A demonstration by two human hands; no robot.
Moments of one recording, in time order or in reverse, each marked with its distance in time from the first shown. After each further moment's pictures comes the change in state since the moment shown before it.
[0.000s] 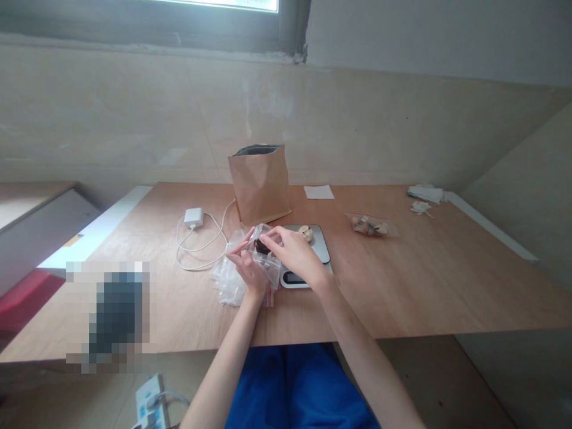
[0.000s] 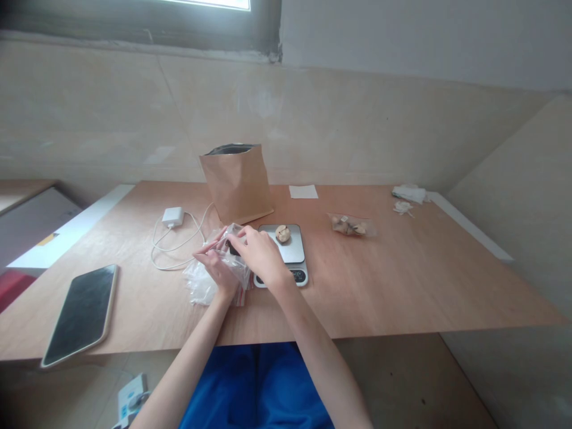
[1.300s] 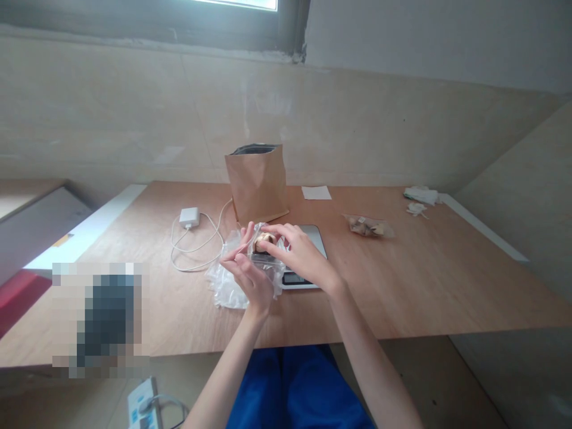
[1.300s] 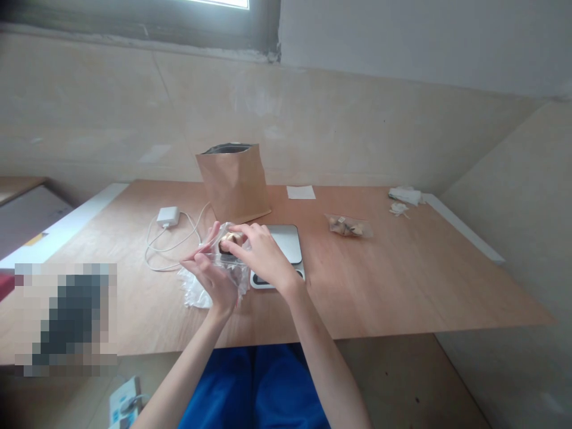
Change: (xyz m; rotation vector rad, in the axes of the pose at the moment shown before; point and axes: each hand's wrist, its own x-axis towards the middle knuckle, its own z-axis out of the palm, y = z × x) left_hand -0.015 0.065 0.016 0.017 -0.034 0.014; right_hand -0.011 0.000 -0.018 0.152 -0.042 -0.156
